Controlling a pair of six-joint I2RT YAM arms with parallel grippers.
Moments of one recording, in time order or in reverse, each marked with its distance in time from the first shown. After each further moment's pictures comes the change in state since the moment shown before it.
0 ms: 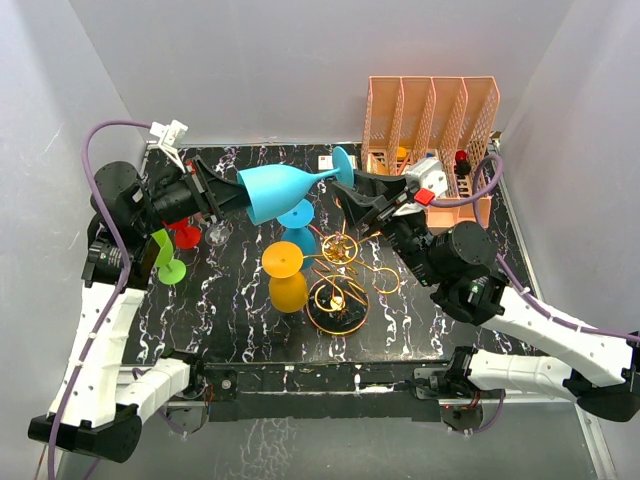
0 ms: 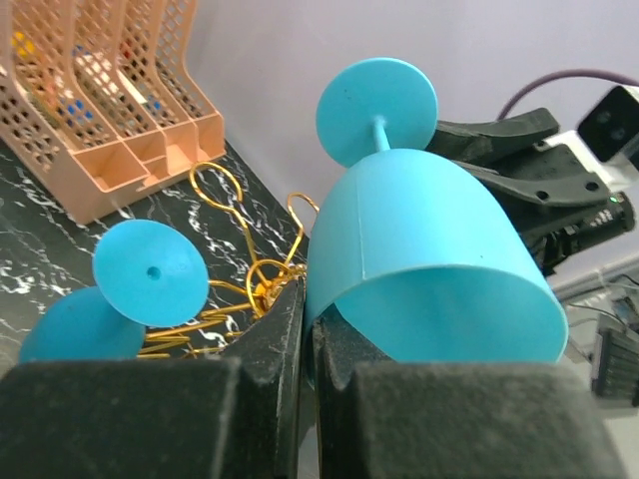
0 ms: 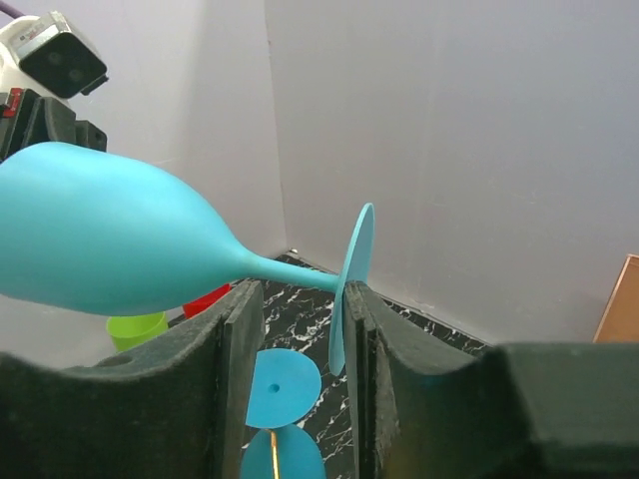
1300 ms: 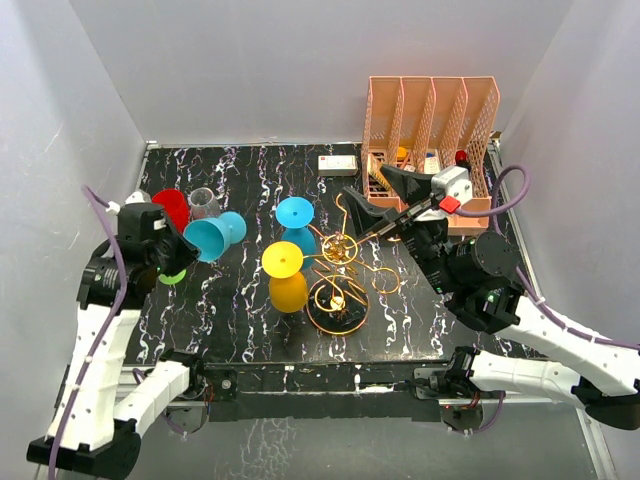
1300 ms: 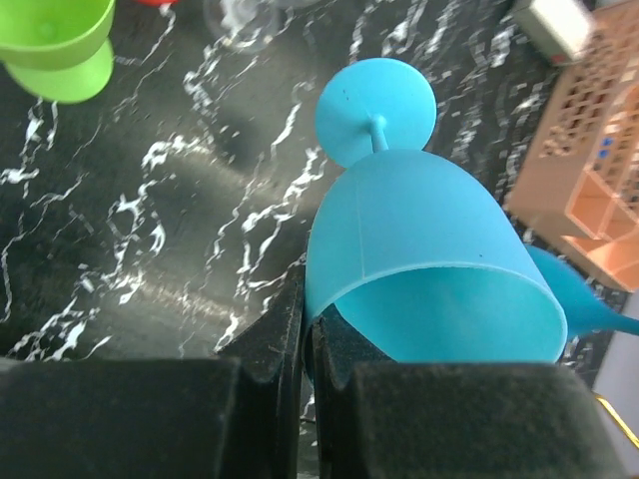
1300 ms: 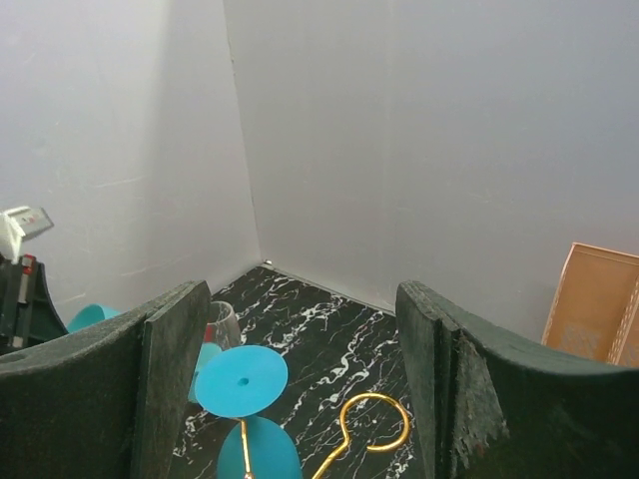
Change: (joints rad) left arm -0.002 -0.120 -0.055 -0.799 -0.993 0.007; right arm 0.002 -0.090 -0.053 0.016 0.064 -0.030
